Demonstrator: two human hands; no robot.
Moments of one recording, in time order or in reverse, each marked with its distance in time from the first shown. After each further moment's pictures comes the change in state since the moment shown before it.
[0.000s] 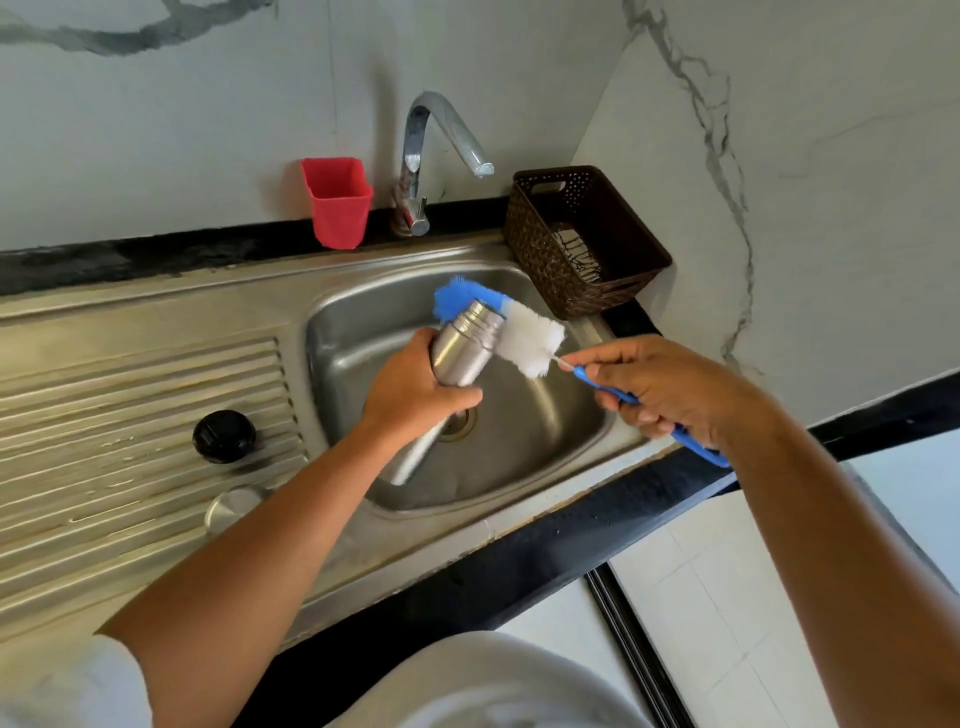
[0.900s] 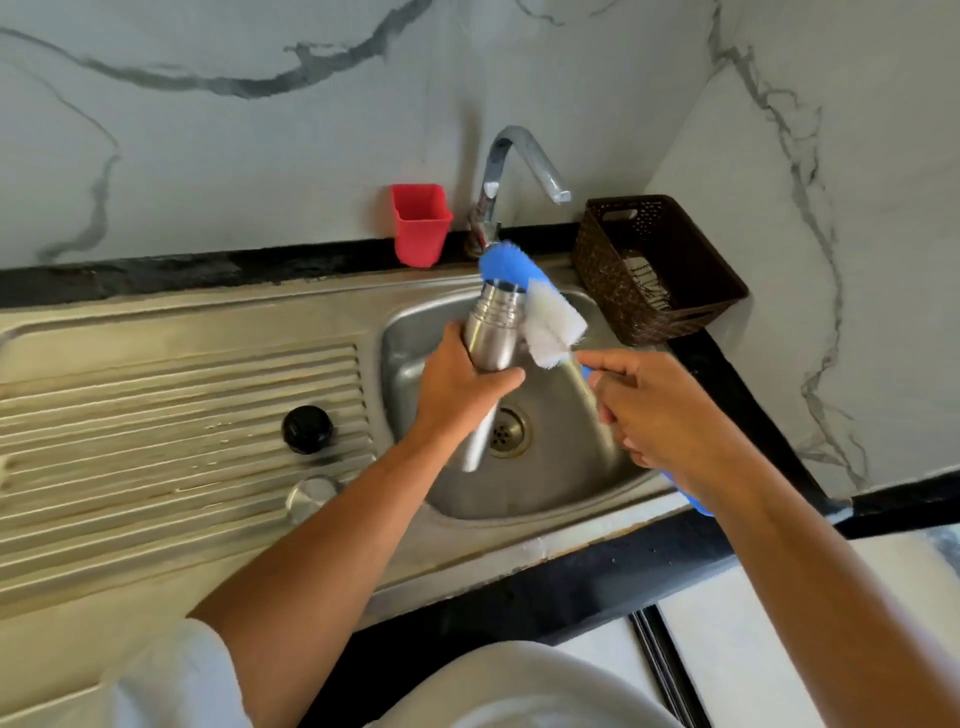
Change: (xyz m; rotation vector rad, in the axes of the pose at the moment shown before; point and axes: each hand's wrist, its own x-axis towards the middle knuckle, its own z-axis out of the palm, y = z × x) left_hand -0.007 0.014 -0.021 -0.239 0.265 -0.094; right_hand 0.013 -0.022 0.076 0.037 0.192 -0.235
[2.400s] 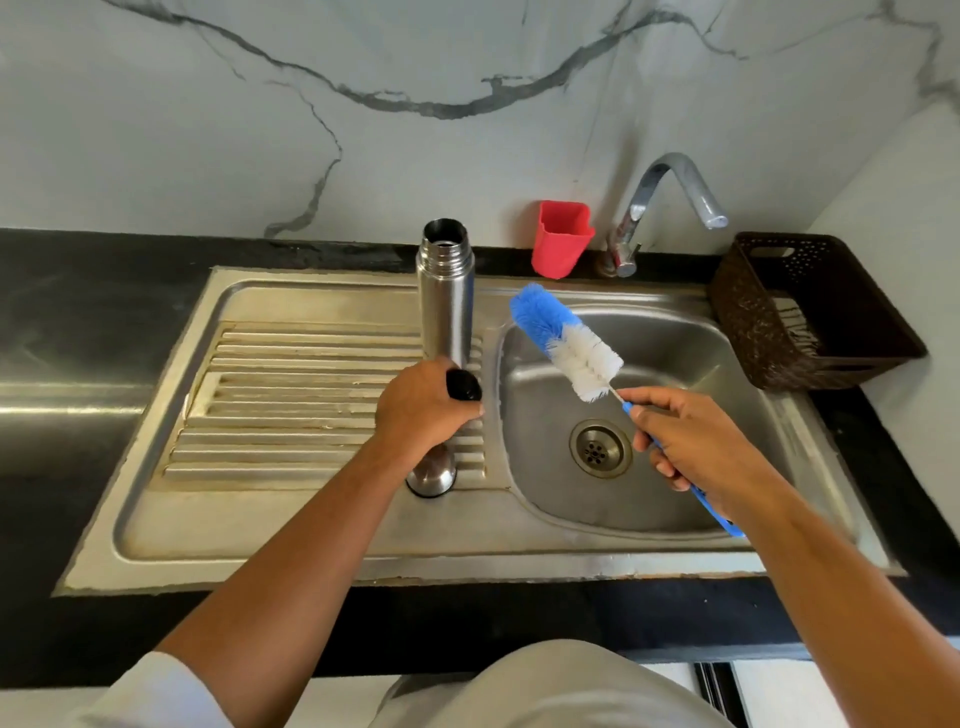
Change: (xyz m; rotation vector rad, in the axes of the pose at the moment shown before) left_hand -0.050 -0.043 -0.131 0.613 0.092 -0.223; right_hand 0.010 0.009 0.048 -0.016 -0.176 0.037
